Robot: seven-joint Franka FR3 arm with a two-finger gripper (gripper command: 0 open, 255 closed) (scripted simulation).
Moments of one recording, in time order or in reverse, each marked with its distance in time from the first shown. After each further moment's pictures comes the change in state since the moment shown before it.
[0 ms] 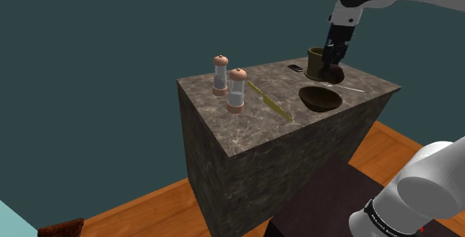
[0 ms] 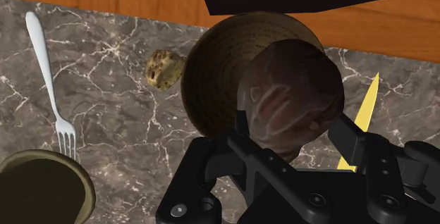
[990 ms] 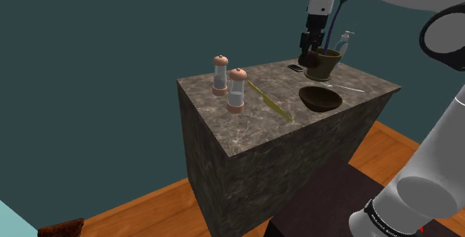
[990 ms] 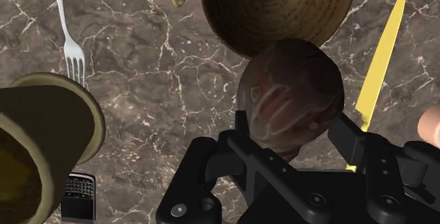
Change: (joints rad) arm -0.004 0.408 -0.027 0.476 0.103 -0.082 -0.050
